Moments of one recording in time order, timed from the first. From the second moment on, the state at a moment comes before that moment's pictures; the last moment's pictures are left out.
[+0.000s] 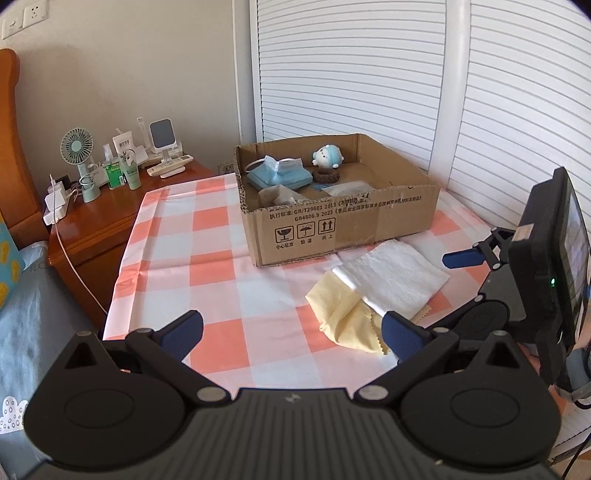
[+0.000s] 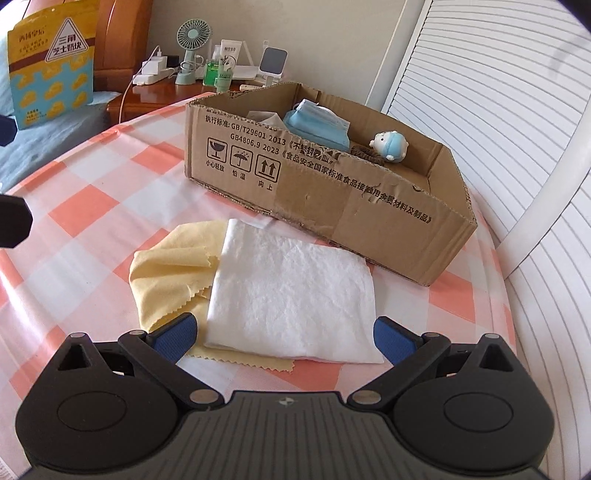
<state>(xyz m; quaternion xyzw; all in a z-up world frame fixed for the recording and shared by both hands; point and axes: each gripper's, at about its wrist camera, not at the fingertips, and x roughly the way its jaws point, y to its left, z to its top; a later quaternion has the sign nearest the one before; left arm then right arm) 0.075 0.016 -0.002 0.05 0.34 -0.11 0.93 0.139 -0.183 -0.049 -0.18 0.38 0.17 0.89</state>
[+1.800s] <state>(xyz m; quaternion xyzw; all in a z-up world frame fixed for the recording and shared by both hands) 0.104 -0.001 -0.032 0.06 0.38 -0.13 0.91 0.126 -0.176 -0.058 -0.22 0.32 0.20 0.90</state>
